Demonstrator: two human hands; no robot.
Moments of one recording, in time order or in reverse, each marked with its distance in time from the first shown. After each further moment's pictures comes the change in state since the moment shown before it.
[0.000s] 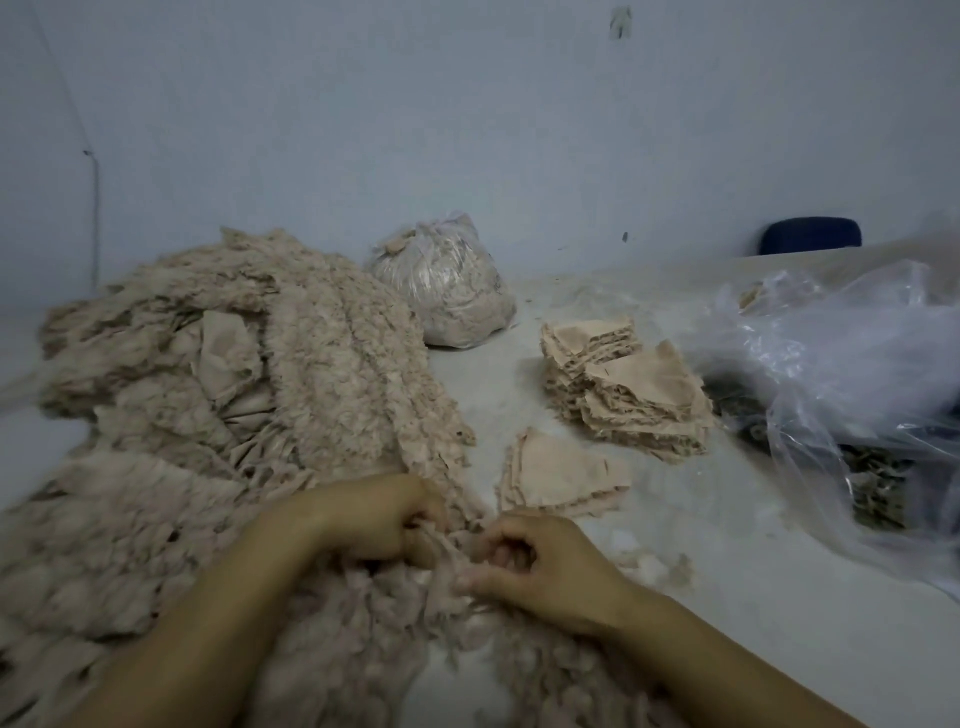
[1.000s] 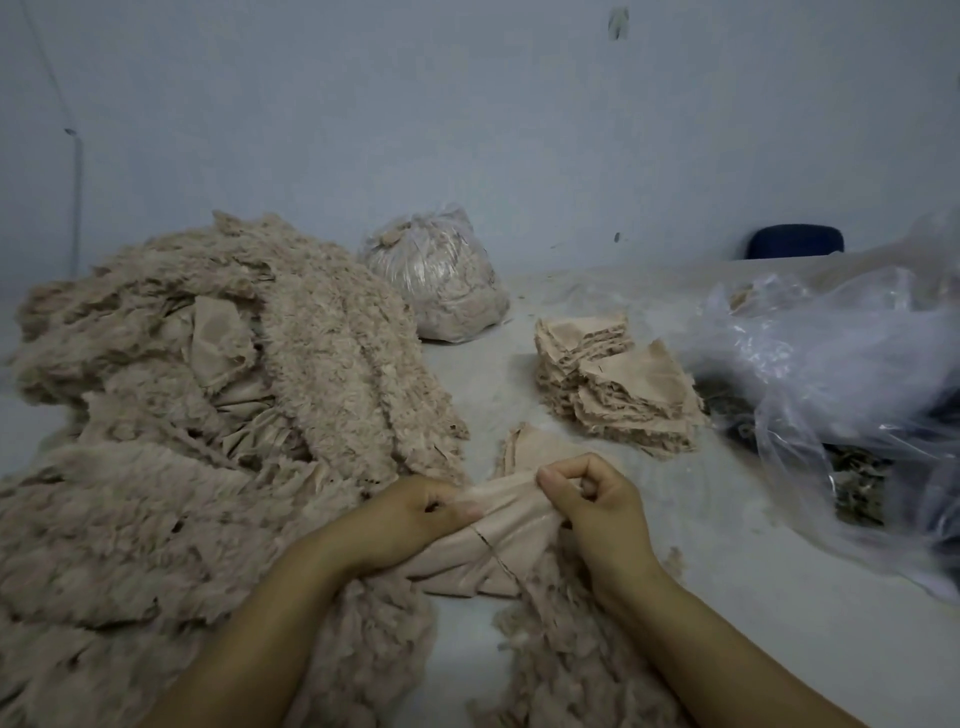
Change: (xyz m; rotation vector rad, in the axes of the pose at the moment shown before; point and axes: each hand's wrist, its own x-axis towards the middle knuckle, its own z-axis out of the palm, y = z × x) left_hand 0.015 0.008 0.038 -0.610 0.333 0.064; right_hand 0.005 0.013 -0.013 0.588 0.662 0.196
